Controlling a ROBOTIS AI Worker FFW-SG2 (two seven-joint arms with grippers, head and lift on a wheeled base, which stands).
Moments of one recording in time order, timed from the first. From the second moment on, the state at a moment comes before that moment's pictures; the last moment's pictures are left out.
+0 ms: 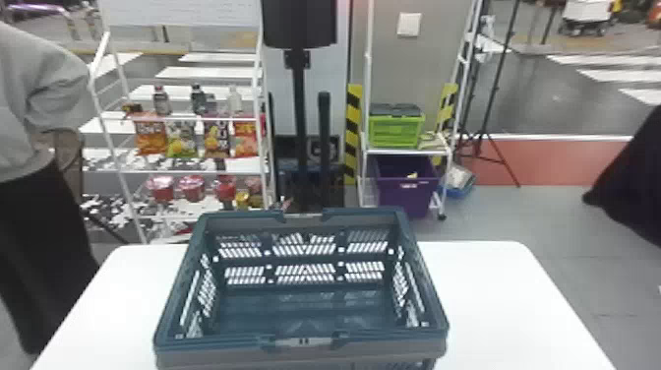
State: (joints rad) left arm 0.90 0.00 -0.08 -1.96 0.05 -0.50 0.09; right arm 0.92 -0.15 0.03 -2.08 -0.11 -0.36 0.09
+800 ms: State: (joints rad) left arm 0.90 0.00 -0.08 -1.97 0.05 -0.50 0.09; right arm 0.93 -0.15 0.03 -2.08 -0.11 -0.36 0.09
